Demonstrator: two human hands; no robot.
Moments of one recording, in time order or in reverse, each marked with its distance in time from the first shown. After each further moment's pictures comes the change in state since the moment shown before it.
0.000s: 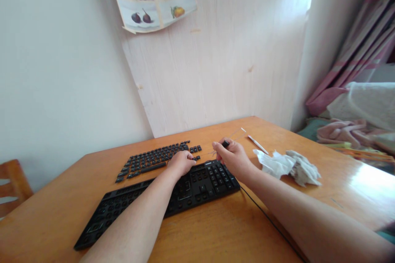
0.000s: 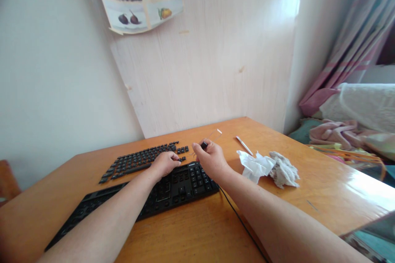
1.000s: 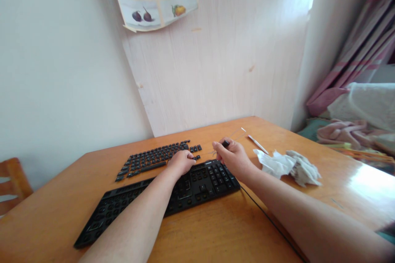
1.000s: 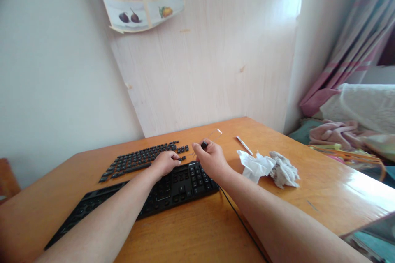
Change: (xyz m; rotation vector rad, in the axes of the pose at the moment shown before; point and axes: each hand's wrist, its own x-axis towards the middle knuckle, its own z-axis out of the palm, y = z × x) left_hand -0.005 0.007 -0.003 -0.015 -0.013 -0.017; right_hand 0.000 0.001 0.000 0.000 -0.006 0.005
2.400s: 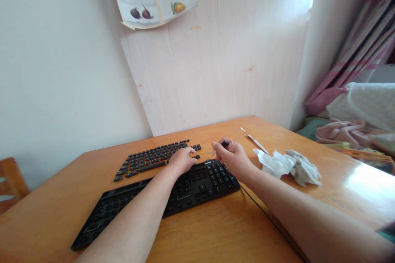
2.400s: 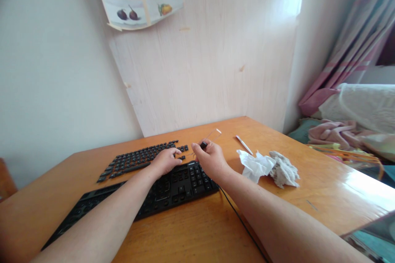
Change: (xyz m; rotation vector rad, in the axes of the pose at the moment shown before) left_hand -0.001 0.011 -0.007 0.053 -0.003 0.084; right_hand -0.001 -0.001 0.000 0.000 -0.010 0.014
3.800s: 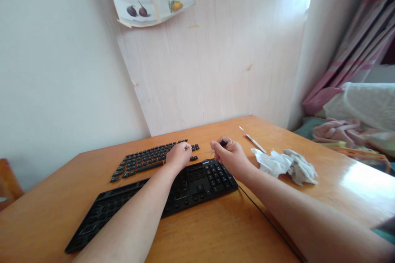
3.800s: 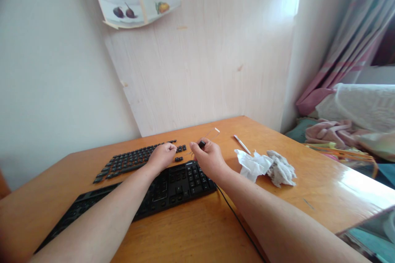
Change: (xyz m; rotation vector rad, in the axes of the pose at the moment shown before) left_hand 0.004 0.008 -0.007 -0.034 0.151 -0.008; right_hand 0.002 0.000 -0.001 0.021 0.001 0.025
